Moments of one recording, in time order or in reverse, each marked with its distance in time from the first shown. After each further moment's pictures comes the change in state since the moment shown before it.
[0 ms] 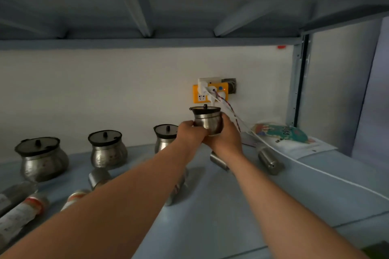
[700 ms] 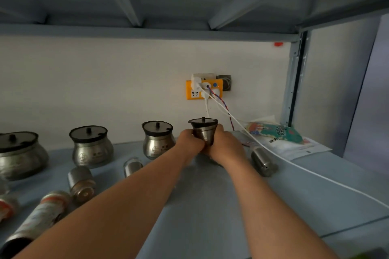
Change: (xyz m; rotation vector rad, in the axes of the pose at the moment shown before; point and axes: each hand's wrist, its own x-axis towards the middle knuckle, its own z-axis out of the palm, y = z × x) left_hand 0.029 -0.040 0.022 0.296 -0.045 -0.022; right_hand 0.004 0.023 -0.013 -0.521 -0.240 0.015
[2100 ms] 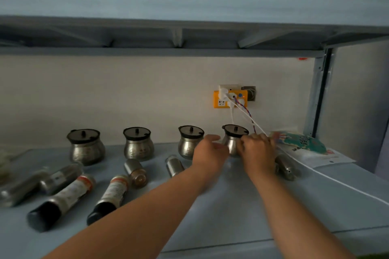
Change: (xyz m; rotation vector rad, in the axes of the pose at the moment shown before) left_hand -0.085 0.006 -0.038 -0.065 0.136 0.109; right_hand -0.044 -0.013 -0.014 -0.351 0.450 -0.168
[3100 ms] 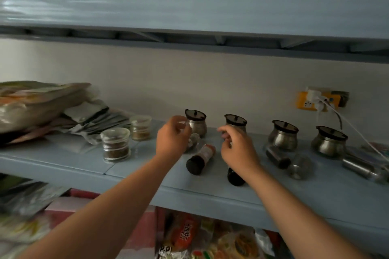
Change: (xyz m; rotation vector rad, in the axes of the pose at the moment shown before) left_hand -0.101 -0.059 -0.323 0.218 0.556 0.102; right_hand -0.107 -0.269 -0.066 0.841 -0.247 -0.333
